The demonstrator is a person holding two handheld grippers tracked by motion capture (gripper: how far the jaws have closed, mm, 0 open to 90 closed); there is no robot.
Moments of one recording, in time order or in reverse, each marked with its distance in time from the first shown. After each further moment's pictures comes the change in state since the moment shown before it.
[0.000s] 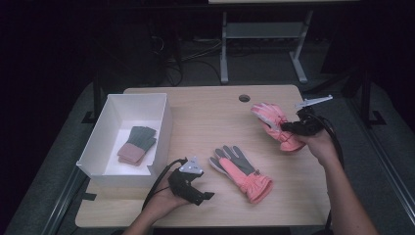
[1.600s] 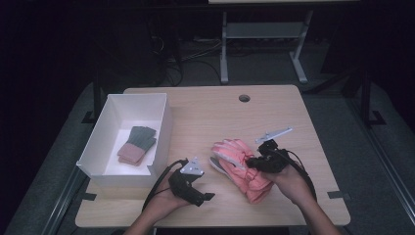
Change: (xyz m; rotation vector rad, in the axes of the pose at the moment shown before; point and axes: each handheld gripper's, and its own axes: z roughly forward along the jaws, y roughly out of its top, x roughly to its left) left arm -0.003 0.001 0.000 0.004 0.012 0.029; right arm 0.148 -0.029 0.011 0.121 0.135 -0.052
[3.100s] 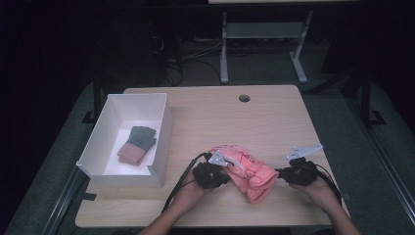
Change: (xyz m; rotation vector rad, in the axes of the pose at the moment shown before) left arm -0.004 0.046 0.051 0.060 0.005 -0.046; right arm -0.078 -0.082 -0.001 -0.044 0.071 -0.116
